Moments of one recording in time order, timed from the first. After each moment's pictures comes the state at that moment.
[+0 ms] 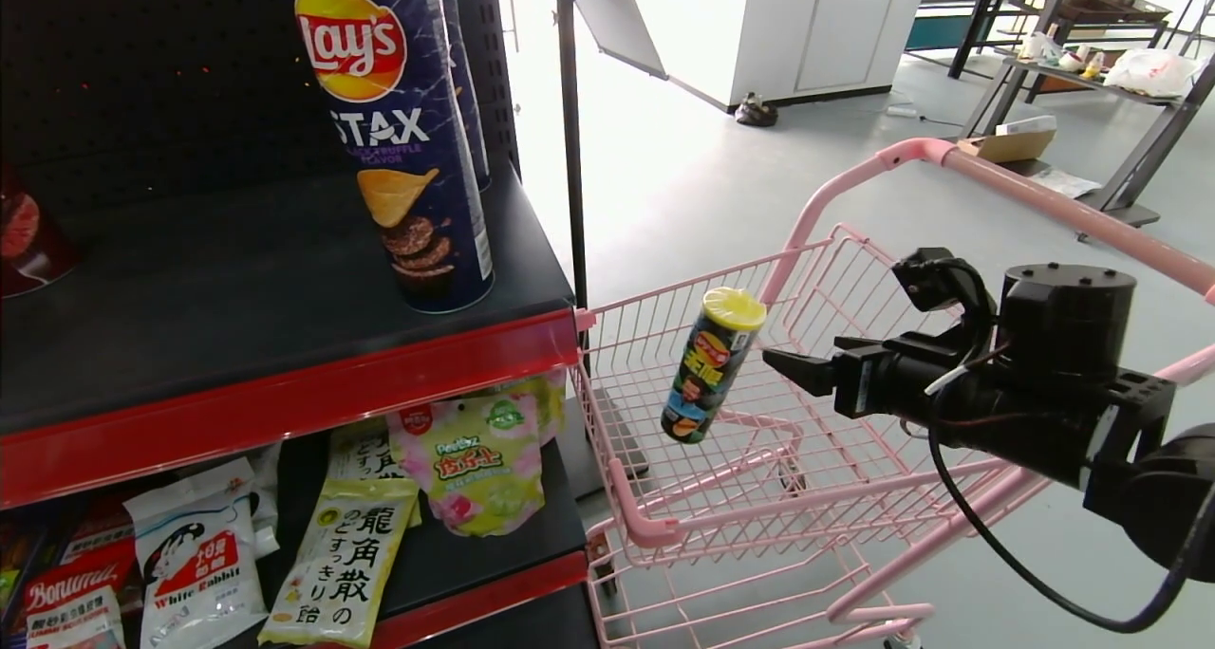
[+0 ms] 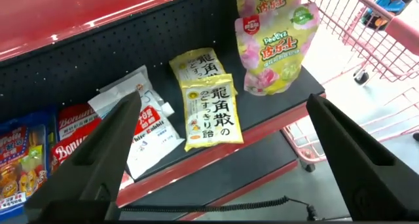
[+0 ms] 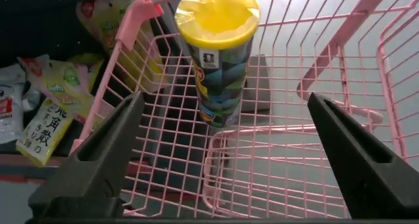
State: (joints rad) left arm -0.33 0.24 -0.37 0.35 0.25 0.05; right arm 0.37 1.72 -0.62 -0.81 0.11 0.12
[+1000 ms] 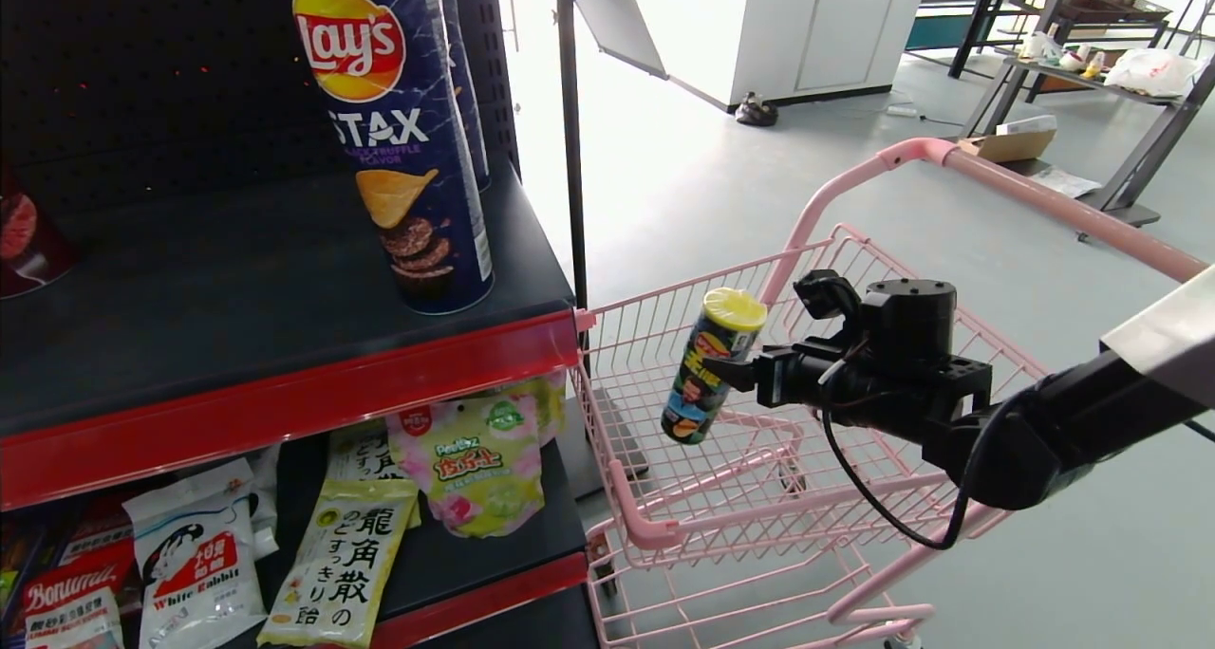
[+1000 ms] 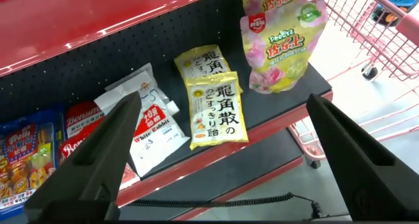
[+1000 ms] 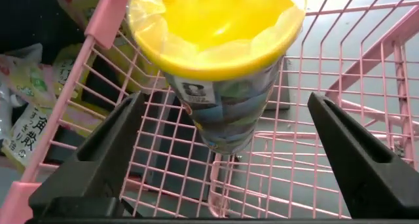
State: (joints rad) left arm -0.33 0.30 -0.40 0.35 0.27 0.05; right arm 0.36 2.04 -0.83 -0.88 0.19 0.13
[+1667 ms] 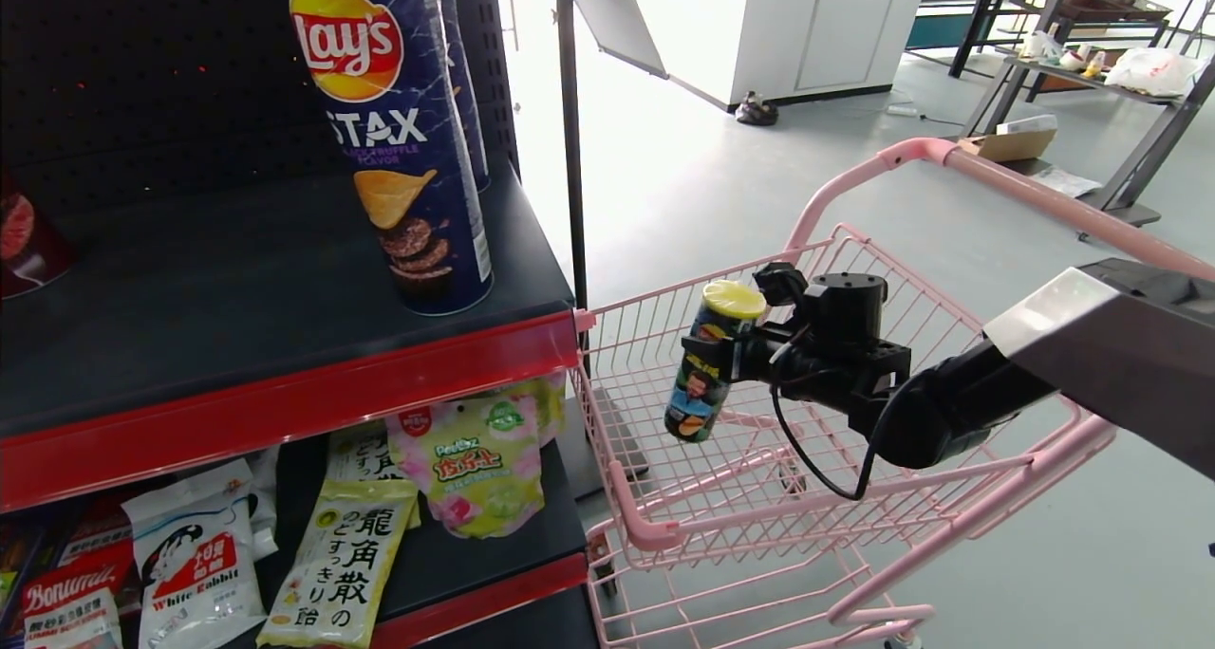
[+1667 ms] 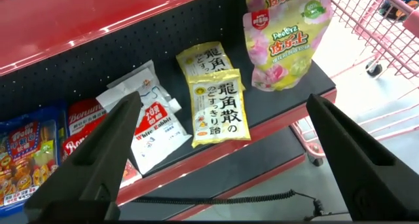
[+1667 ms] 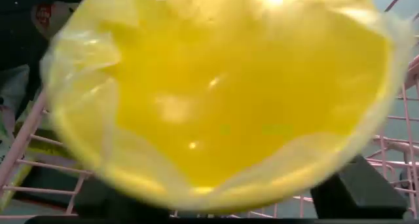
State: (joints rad) left arm -0.33 0.31 -0.40 0.35 0.28 0.05; right arm 0.36 2.24 -1.08 -0.88 0.19 0.14
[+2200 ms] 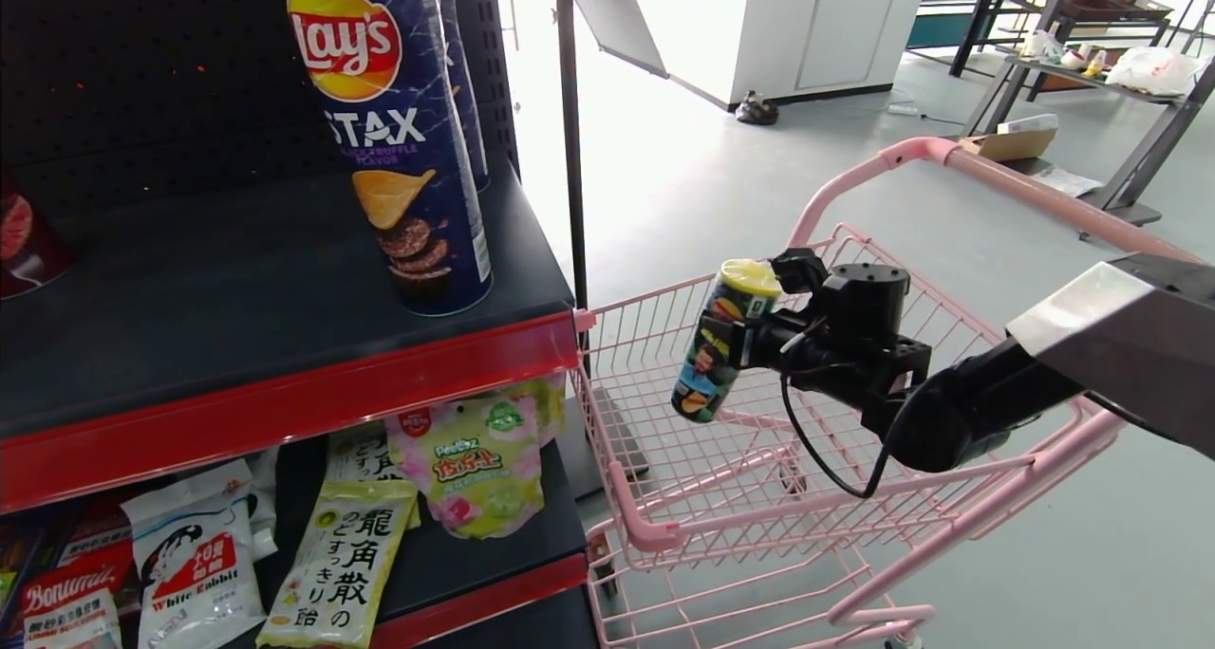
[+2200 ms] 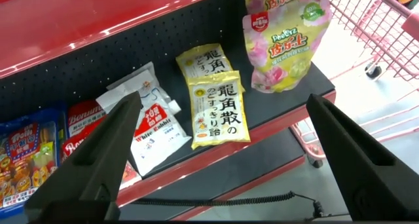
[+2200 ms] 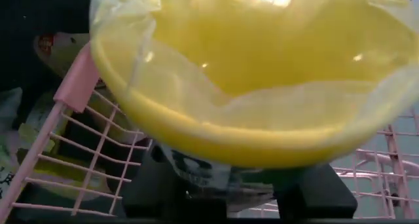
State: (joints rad) left arm -0.33 0.30 -0.40 0.35 0.28 0.05; right arm 0.36 2.17 -1.02 -0.96 0.13 0.13
